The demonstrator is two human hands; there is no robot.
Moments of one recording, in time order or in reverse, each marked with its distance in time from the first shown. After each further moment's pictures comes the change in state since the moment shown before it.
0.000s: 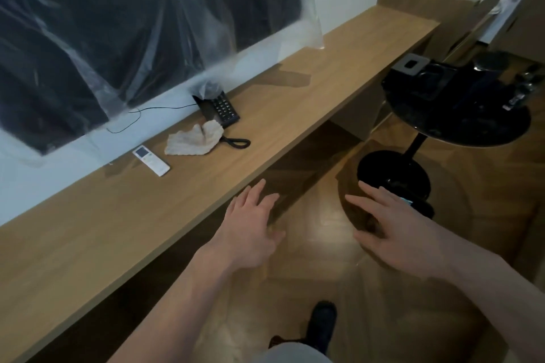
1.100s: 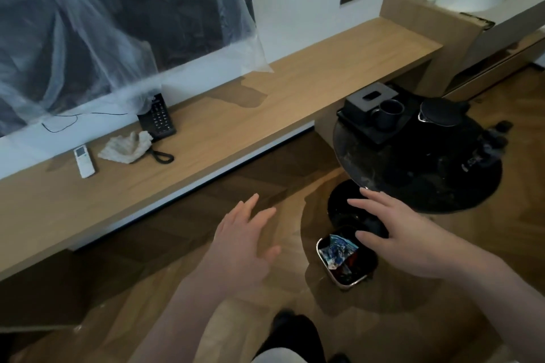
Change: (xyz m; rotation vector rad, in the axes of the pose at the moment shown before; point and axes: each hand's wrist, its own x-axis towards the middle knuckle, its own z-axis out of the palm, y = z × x) left_hand 0.215 0.390 0.033 -0.155 0.012 -0.320; right_hand 0.086 0.412 -0.237 0.052 -0.157 -0.128
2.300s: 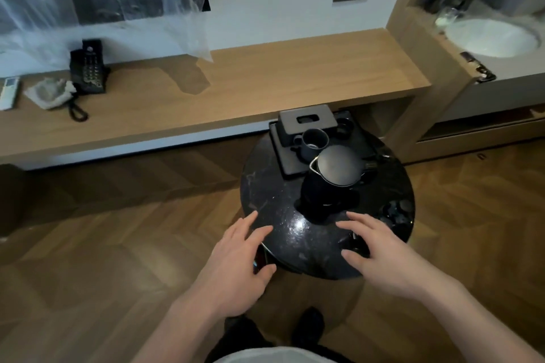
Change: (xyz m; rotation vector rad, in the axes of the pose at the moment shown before) left_hand 0.207 0.365 0.131 -0.234 0.168 -0.139; right_hand 0.127 0.380 -0.233 -0.173 -0.155 -0.186
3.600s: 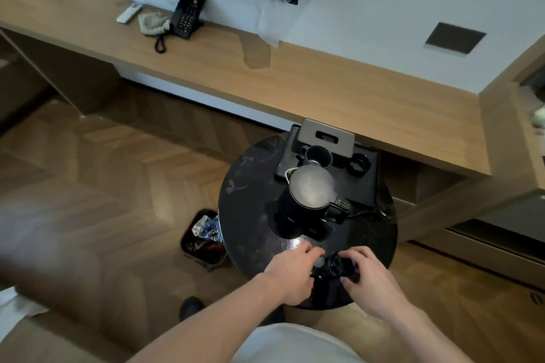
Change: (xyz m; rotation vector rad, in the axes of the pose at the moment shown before) left_hand 0.151 0.213 0.169 -0.113 -0.059 -0.216; right_hand 0.105 0.209 -0.069 -0.302 -0.102 -0.277
